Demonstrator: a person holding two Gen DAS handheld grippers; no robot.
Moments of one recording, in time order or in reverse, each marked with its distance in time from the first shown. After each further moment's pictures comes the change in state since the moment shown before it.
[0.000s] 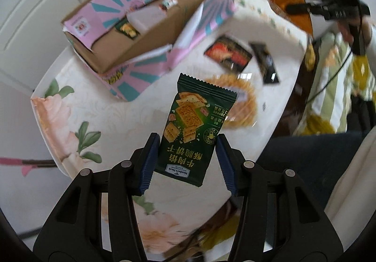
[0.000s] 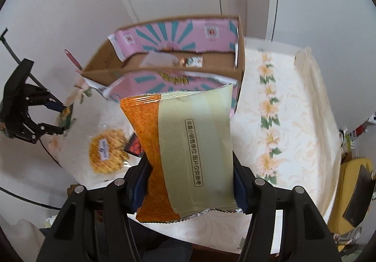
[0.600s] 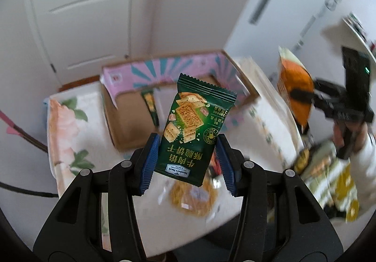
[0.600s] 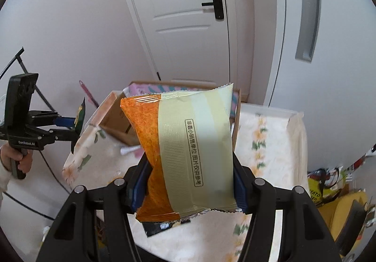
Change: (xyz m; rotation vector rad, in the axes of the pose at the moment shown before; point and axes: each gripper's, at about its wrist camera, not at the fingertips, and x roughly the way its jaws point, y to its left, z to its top) left arm -0.058 0.008 0.075 -0.462 -0.352 0.027; right arm -0.055 0.001 0.076 -0.074 -0.175 0.023
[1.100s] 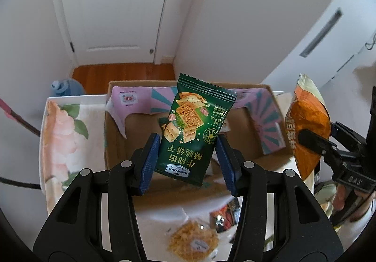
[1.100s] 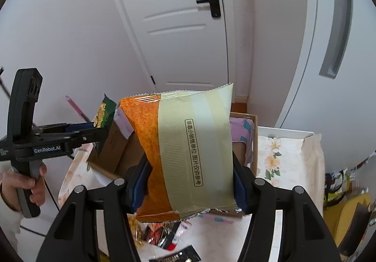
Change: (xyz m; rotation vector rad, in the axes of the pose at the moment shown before) left arm 0.083 0.040 0.067 -0.203 0.032 0.092; right arm 0.072 0.006 0.059 0.061 0.027 -0.025
